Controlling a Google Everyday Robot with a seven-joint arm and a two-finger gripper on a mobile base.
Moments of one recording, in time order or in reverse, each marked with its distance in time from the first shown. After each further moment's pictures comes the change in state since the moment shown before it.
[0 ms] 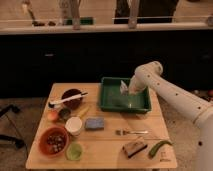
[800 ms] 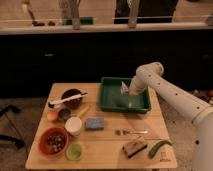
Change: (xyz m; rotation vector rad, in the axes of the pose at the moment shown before) arm 0.005 0.003 0.008 -0.028 -0.015 0.011
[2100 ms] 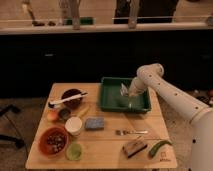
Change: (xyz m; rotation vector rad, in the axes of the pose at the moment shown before) arm 0.001 0.008 0.012 -0.045 -0.030 0.012
